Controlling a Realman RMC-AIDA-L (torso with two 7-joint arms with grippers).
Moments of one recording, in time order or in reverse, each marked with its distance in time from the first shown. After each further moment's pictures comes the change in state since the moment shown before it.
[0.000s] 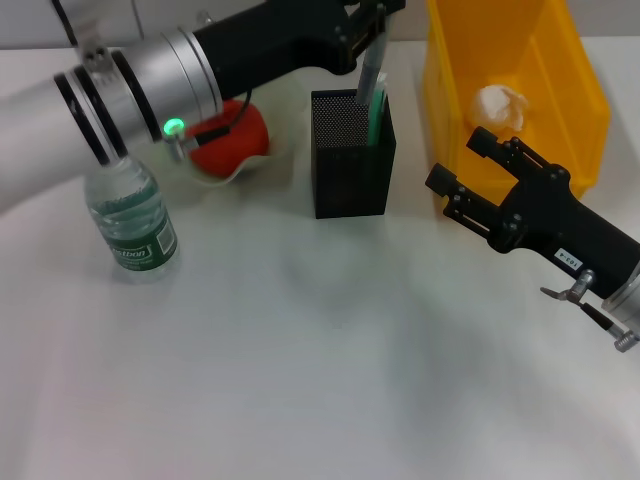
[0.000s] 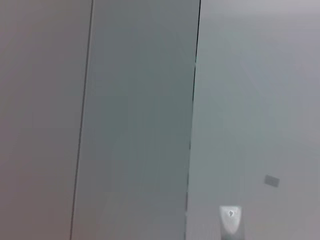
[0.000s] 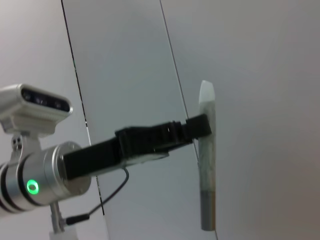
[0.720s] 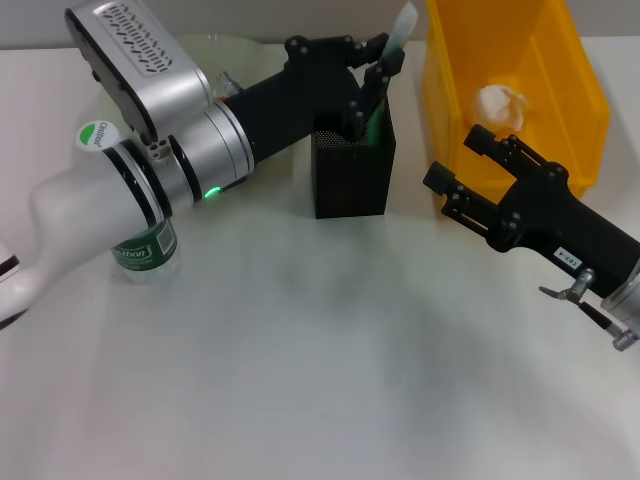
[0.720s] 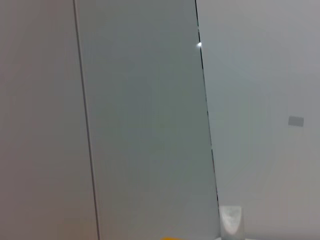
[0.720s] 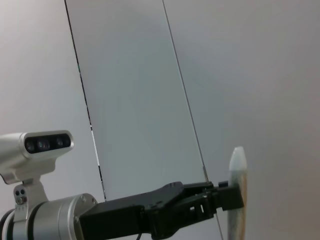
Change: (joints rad) left arm -0.006 0.000 0.328 -0.172 -0.477 -0.109 0.520; right arm 0.004 0.000 -0.001 0.001 -0.001 -0.015 0.009
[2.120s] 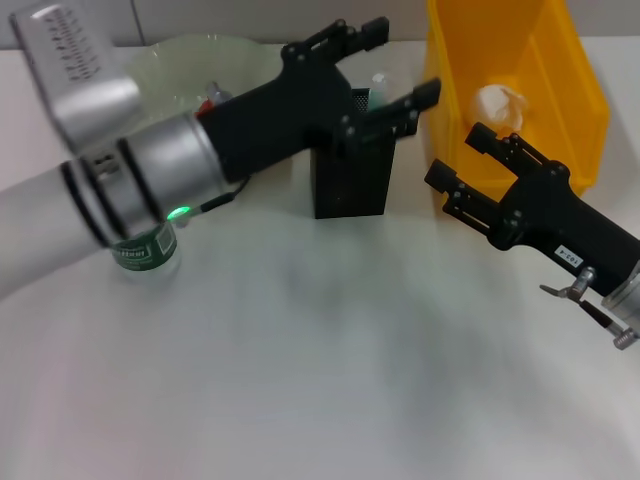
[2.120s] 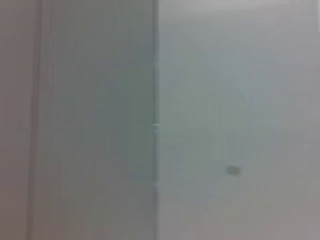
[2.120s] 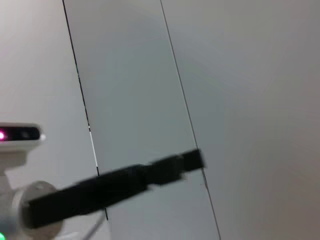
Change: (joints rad) left arm 0.061 0.017 0.014 0.082 0.048 0.075 -0.138; right arm -0.001 0.000 0.004 -0.001 0.001 0.001 0.001
